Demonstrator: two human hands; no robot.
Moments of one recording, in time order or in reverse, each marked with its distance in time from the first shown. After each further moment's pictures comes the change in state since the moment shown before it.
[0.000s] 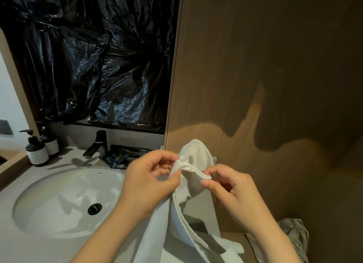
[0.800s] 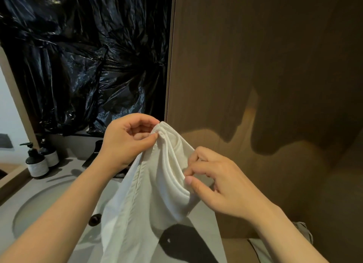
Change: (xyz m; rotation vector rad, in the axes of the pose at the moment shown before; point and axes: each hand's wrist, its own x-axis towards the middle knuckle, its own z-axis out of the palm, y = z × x) left_hand 0.080 0.021 -0.043 0.146 -0.021 0.247; right_hand 0.028 -0.042 -0.014 -0.315 -0.052 -0.451
